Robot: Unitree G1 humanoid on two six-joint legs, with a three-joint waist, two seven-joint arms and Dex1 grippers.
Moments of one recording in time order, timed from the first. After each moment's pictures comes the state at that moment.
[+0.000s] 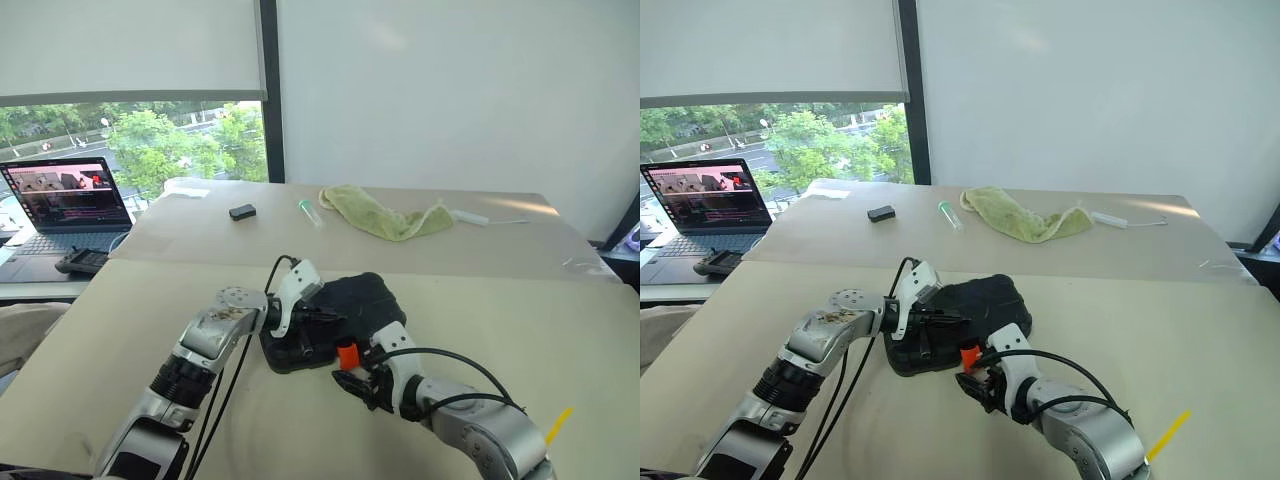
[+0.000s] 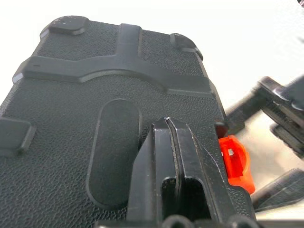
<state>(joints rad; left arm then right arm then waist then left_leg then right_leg) -0.65 0.41 -0.29 0.05 -0.29 0.69 -0.97 -0.11 -0.36 0.17 -0.61 0.44 1.09 0.25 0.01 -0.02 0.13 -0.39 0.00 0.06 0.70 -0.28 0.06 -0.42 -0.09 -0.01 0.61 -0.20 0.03</state>
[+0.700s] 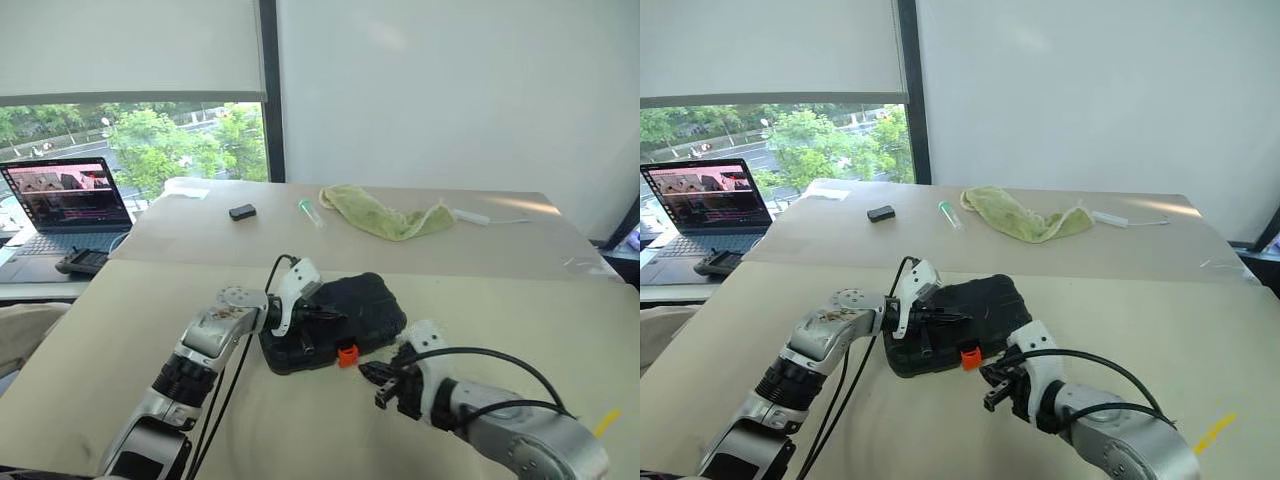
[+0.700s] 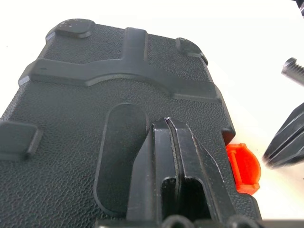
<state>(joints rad) -0.66 0.39 -0.28 0.07 -0.29 0.68 -0.97 -0.11 -0.35 0.06 -0.77 0.56 1.28 0.24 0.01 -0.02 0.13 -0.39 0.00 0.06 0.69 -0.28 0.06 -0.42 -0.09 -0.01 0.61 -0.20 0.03</state>
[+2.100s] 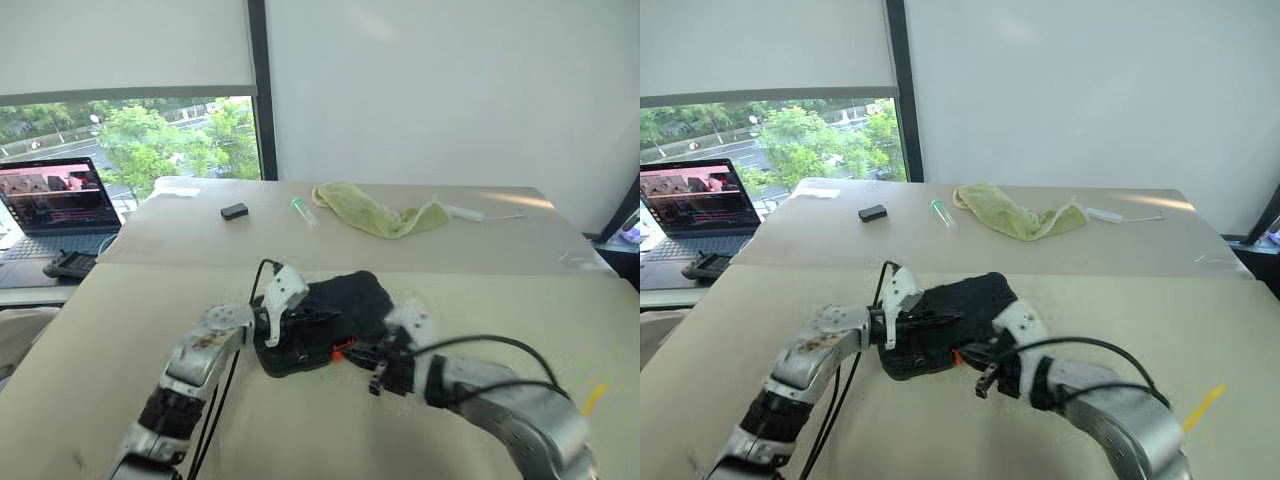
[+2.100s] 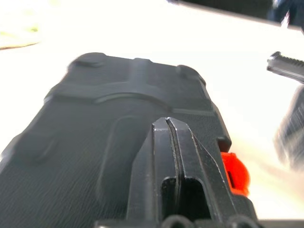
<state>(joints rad) -0.41 0.39 -0.07 -0.13 -0.42 0.57 -0.91 -0.01 -0.46 -0.07 -0.84 0.59 0.96 0.46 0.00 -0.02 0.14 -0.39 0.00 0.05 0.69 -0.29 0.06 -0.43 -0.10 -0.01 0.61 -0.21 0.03</state>
